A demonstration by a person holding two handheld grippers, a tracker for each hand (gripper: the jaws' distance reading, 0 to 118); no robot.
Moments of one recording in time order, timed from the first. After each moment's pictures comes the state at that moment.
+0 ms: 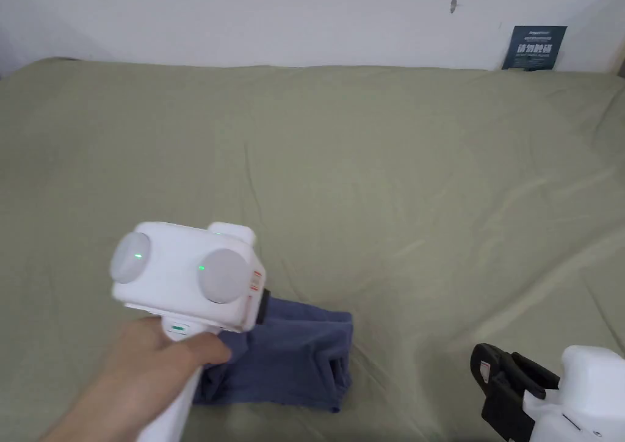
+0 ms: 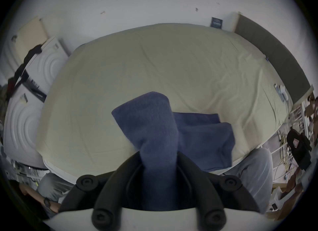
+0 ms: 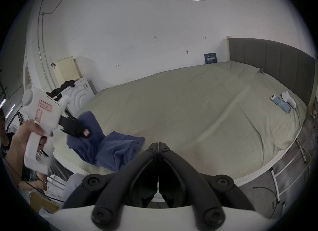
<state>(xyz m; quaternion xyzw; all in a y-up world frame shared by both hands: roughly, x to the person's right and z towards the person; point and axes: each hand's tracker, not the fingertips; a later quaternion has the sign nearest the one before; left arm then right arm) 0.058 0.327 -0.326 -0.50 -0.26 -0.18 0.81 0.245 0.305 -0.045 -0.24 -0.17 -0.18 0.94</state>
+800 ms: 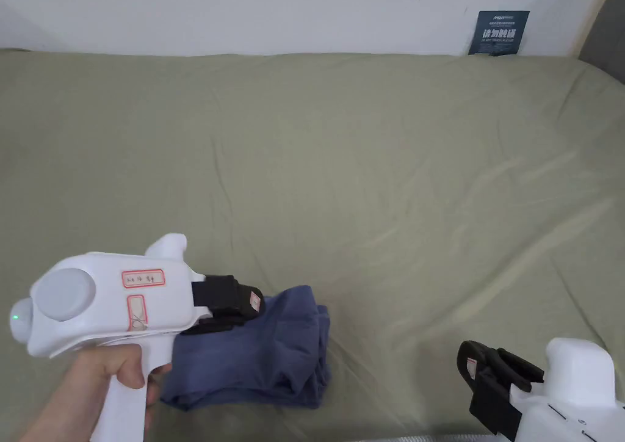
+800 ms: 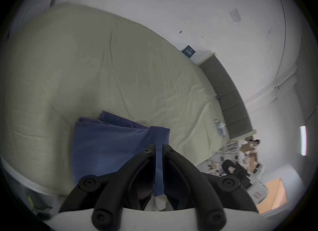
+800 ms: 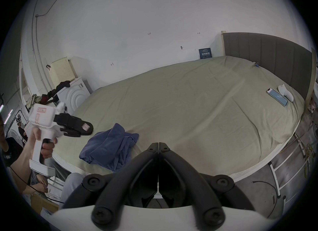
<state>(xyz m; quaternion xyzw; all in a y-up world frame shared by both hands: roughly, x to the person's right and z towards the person) -0.006 0.280 -0.370 -0.55 -0.43 0.17 0.69 0.250 0.298 -0.043 -0.25 -0.18 -0.19 0.93</state>
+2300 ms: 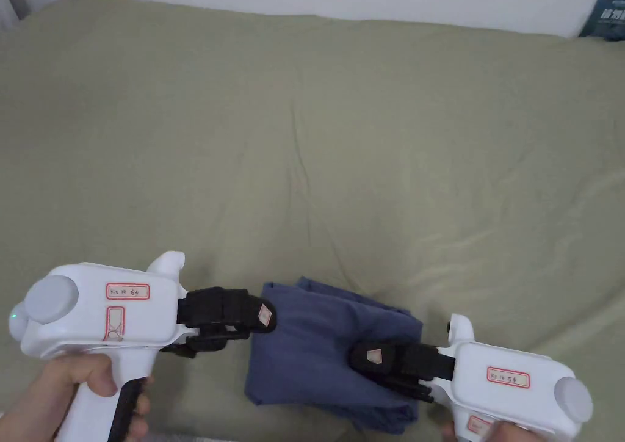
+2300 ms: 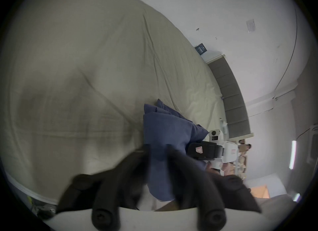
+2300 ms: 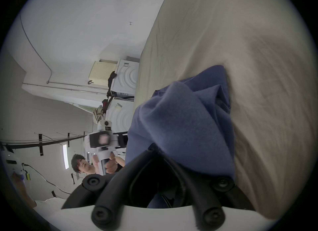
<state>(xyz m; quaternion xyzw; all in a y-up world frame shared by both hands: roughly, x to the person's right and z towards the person) -0.101 0.214 -0.435 -0.60 -0.43 0.21 0.64 0.275 0.132 -0.230 -0.35 0.19 -0.55 0.73</state>
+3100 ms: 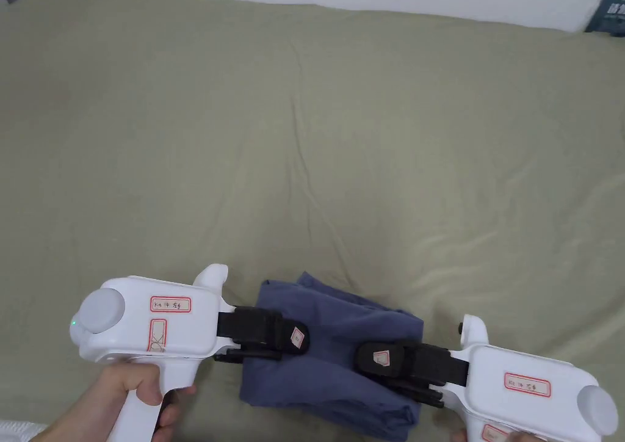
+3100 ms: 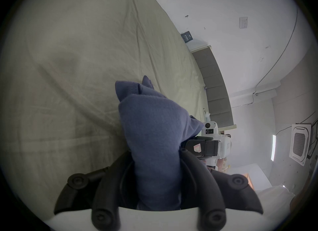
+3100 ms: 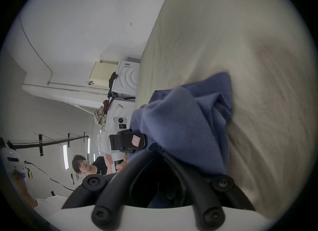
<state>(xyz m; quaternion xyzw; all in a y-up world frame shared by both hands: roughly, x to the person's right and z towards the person) -0.070 0.175 -0.446 -0.59 -0.48 0.21 0.61 0.272 0.153 -0.233 -0.35 0.19 -0.55 0.74</state>
